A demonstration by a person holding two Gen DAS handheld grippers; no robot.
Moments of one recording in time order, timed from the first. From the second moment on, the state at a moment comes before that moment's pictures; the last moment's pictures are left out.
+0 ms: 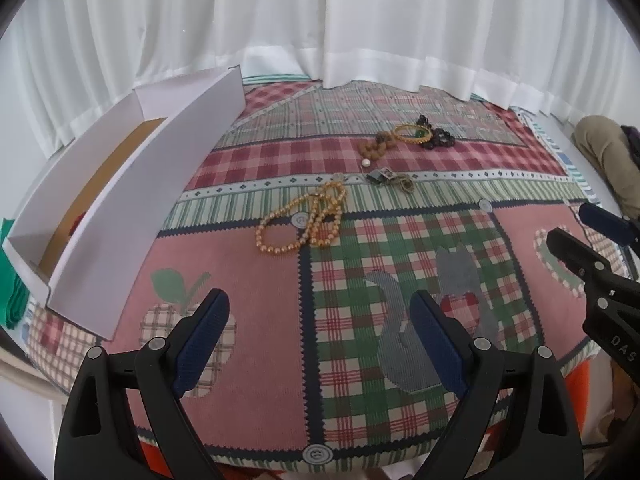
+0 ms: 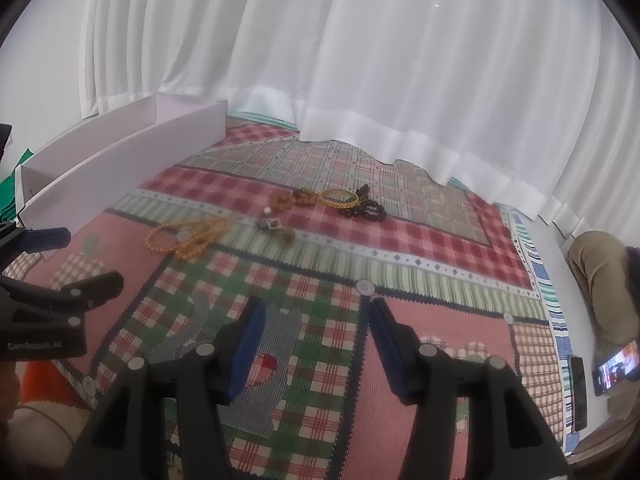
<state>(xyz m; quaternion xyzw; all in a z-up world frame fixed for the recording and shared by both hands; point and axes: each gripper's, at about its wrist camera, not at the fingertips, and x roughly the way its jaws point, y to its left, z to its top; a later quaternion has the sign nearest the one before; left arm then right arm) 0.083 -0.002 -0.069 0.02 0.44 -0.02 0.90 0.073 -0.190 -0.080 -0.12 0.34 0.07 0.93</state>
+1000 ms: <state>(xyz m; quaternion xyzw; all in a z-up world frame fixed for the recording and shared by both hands) 0.116 0.052 -0.116 -0.04 0.51 0.01 0.86 0.095 -0.203 -0.114 -0.06 0.41 0.11 0.90</state>
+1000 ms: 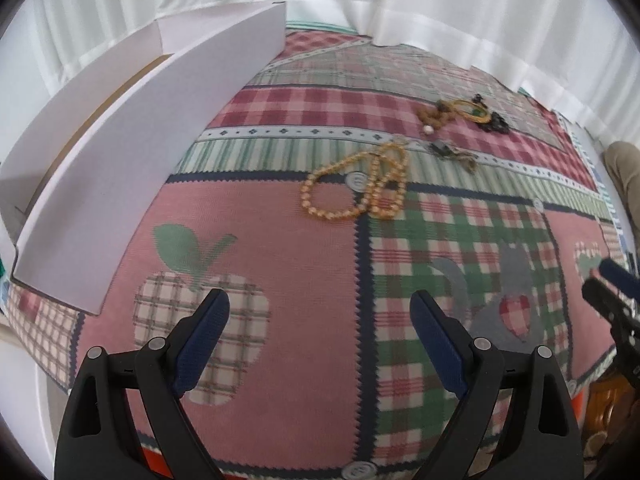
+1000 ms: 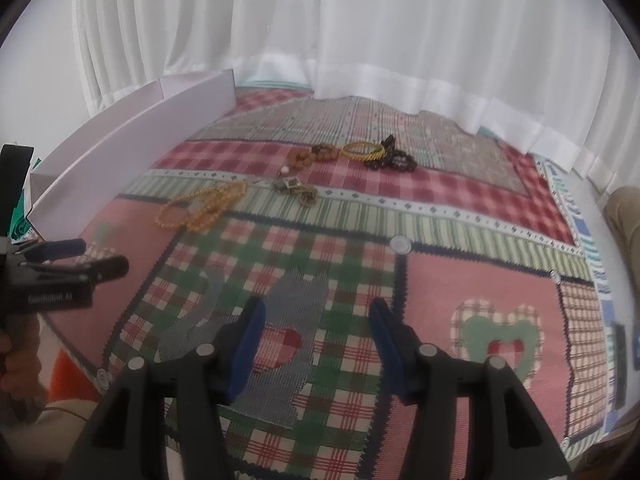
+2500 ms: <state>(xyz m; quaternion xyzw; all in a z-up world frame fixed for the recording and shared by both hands) 0.252 0.010 -0.130 -0.05 0.52 -0.12 0.84 0.179 -0.221 -0.120 0.01 0.47 0.17 0.87</state>
